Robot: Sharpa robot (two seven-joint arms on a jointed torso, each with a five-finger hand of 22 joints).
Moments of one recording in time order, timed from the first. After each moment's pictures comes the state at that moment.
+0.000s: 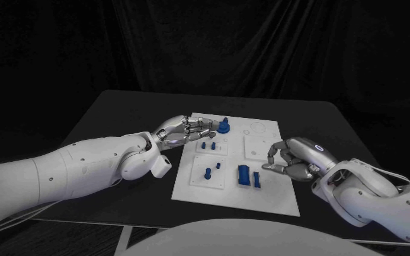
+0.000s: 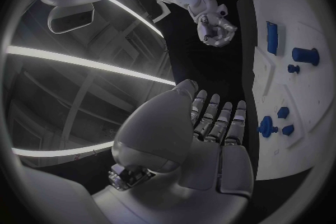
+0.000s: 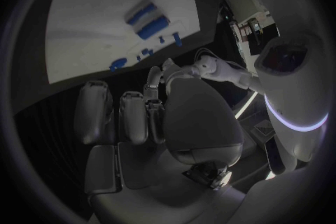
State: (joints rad) left arm 1.02 -0.76 -0.21 1.35 -0.36 0.19 0.64; left_hand 1.59 0.15 0.08 0.25 0.56 0.53 0.16 0.13 0.06 0.26 0.25 0.50 0.06 0.18 0.25 0.26 0.04 0.10 0.18 0.29 0.11 0.21; right arm 0.97 -1.10 -0.21 1.76 -1.40 -0.64 0.07; right_hand 1.29 -0.07 0.13 0.29 0.09 0.89 0.01 0.71 0.66 1.47 -0.05 1.53 1.31 1.44 -0.10 1.36 1.10 0.08 1.40 0.01 1.15 1.31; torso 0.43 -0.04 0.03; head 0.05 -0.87
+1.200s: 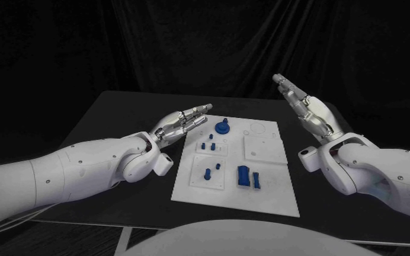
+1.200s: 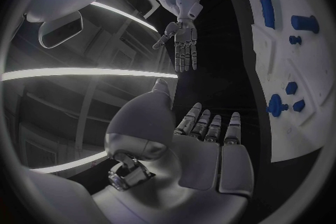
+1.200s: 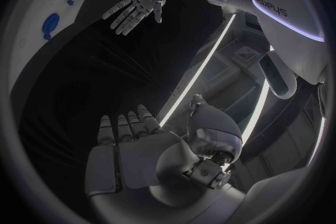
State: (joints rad) left arm 1.02 -0.78 -0.21 1.39 -0.36 -0.01 0.67; left_hand 1.10 0.16 -0.21 0.24 0.15 0.25 0.03 0.02 0.02 0.02 0.02 0.16 0.01 0.00 0.04 0.00 0.00 0.16 0.01 0.18 0.01 0.02; right arm 1.08 -1.03 -0.20 1.69 -0.55 -0.59 0.68; right_hand 0.38 0.02 -0.09 0.11 0.02 0.15 0.00 0.00 0.00 0.00 0.00 0.04 0.00 0.00 0.00 0.00 0.00 0.01 0.00 0.10 0.00 0.00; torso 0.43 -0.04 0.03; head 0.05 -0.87
